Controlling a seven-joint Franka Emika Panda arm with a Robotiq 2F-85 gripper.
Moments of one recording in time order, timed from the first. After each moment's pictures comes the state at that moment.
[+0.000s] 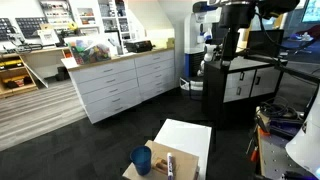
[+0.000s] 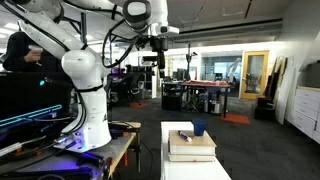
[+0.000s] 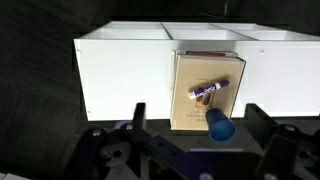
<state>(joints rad) 0.10 -0.94 0.02 -2.81 0.08 1.99 -0.02</state>
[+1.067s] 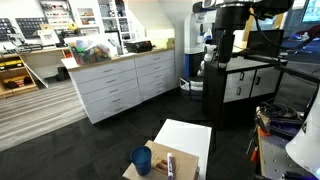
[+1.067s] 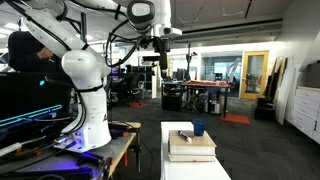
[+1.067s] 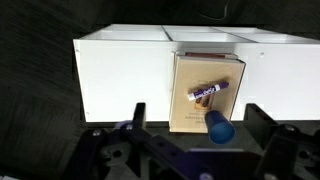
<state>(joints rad) 0.10 -0.87 0.04 -2.78 0.09 2.00 -0.02</state>
